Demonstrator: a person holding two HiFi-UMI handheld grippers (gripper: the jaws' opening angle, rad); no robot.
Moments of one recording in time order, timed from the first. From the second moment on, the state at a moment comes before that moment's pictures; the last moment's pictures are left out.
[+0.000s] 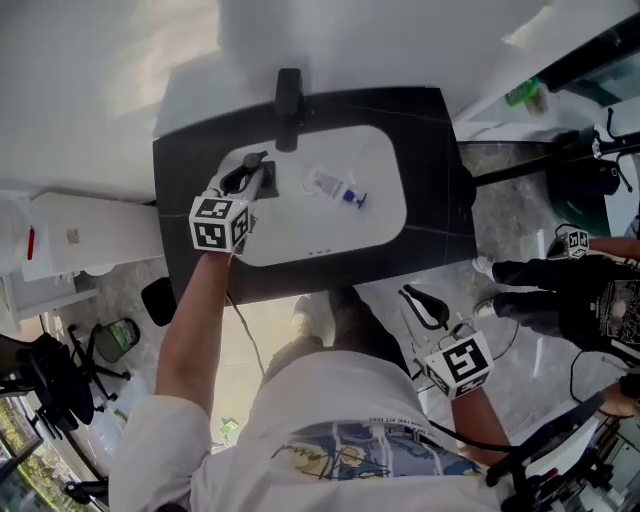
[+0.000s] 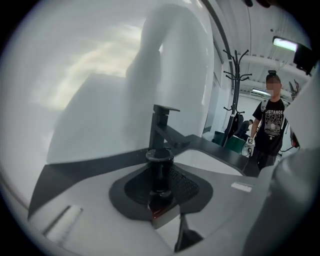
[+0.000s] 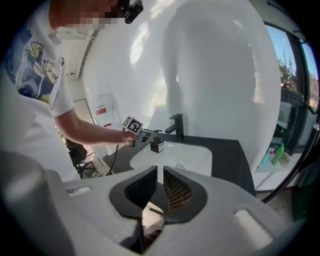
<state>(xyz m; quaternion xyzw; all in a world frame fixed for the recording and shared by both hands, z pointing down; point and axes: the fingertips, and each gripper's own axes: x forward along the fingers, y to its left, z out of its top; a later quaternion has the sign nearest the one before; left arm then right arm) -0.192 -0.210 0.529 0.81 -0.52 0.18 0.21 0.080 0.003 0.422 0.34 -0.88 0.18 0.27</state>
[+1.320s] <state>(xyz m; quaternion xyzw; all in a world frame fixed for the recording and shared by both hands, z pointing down) -0.236 -0.319 0.503 0.77 -0.59 0.17 0.14 0.115 -0.013 0.432 0.33 -0.88 0.20 0.27</state>
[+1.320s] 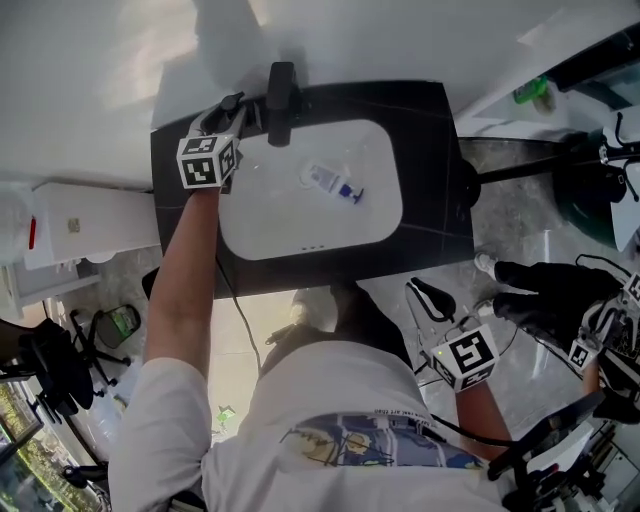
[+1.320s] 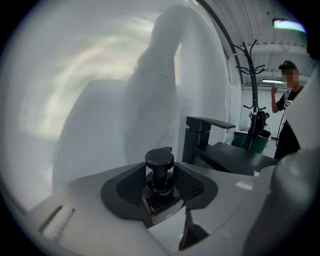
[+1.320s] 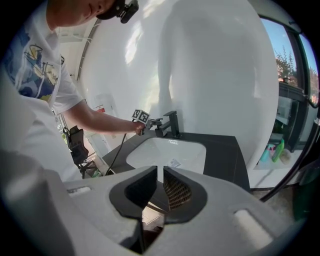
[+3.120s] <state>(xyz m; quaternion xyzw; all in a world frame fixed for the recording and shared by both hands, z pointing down) 0.032 -0.170 0.739 0.79 -0.01 0.60 -0.12 0.178 0.004 0.461 0.41 -0.83 0.26 0.26</state>
